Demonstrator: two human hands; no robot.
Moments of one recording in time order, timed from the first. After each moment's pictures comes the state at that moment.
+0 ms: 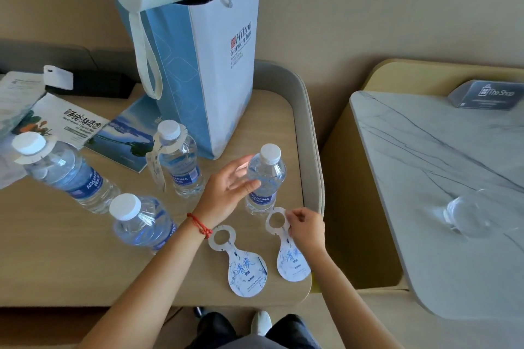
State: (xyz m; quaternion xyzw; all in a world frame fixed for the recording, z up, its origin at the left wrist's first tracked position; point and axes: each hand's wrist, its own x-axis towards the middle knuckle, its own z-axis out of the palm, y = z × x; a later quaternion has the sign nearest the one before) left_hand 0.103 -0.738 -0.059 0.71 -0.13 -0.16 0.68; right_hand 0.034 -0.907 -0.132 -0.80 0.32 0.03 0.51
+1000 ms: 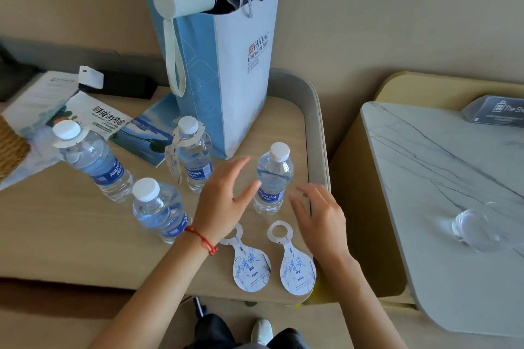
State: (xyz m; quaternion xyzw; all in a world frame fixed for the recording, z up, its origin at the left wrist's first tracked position) left_hand 0.062 -0.726 -0.026 0.88 -0.17 0.12 0.43; right_hand 0.014 -0.901 -0.053 -0.92 0.03 -0.20 0.33
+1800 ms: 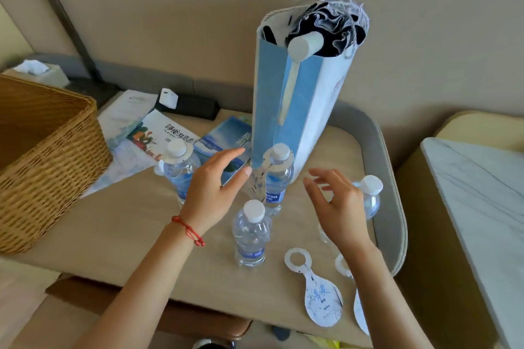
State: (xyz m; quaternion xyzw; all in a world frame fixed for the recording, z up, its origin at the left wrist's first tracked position) left_hand 0.096 -0.573 0.018 0.87 -0.11 0.16 0.46; right_hand 0.073 -0.780 0.003 -0.88 -0.03 -0.22 0.41
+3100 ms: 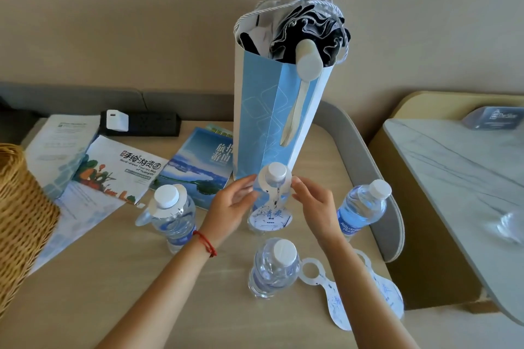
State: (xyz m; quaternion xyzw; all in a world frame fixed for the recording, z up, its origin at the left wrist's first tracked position) left_hand 0.185 -0.565 -0.062 0.72 -0.17 -0.12 0.66; right_hand 0.125 -0.728 -0.023 -0.75 0.15 -0.11 0.63
